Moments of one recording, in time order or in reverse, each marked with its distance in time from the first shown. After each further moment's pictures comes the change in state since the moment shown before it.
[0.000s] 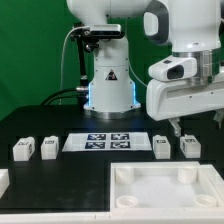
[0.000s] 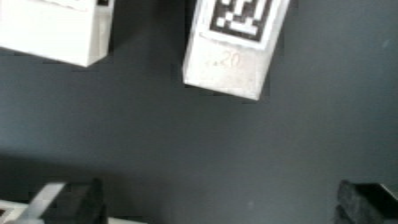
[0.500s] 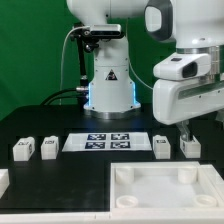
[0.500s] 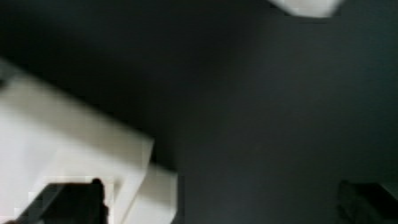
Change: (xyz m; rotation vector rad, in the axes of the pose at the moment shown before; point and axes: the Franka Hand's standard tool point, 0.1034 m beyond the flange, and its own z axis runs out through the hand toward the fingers) arm 0.026 0.005 -0.006 -0.008 0.034 -0.202
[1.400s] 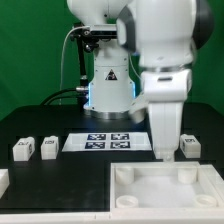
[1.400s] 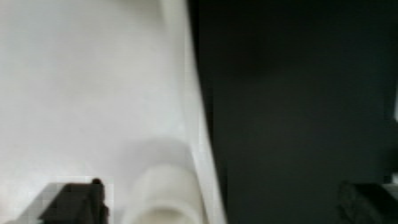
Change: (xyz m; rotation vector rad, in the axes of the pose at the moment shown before) arm -0.001 0.074 0.010 0.016 -0.039 -0.871
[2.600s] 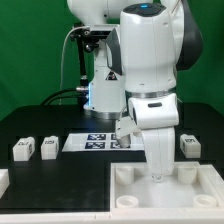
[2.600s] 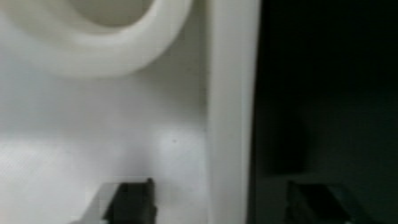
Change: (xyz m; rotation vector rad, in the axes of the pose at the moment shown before) arm -0.031 0.014 0.045 -0.002 0.027 -0.217
